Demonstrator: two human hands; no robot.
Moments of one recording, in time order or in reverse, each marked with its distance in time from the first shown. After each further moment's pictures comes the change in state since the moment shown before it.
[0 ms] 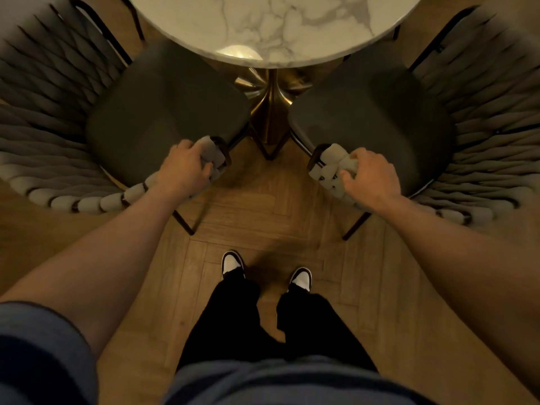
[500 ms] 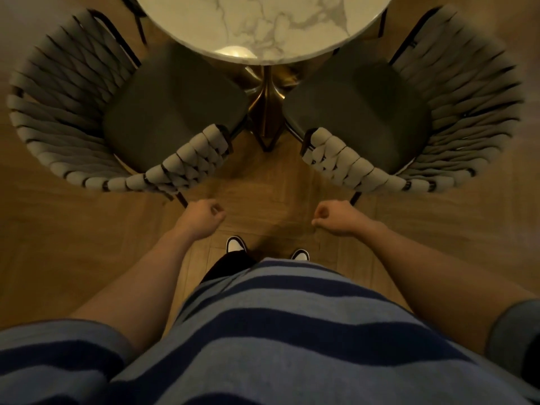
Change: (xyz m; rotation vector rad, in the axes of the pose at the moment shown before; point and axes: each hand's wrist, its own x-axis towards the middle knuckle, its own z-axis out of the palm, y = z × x) left_hand -0.155 0.018 0.014 -0.216 -0.348 -0.135; right_hand -0.127 -0.011 0.025 0.140 -0.575 -0.043
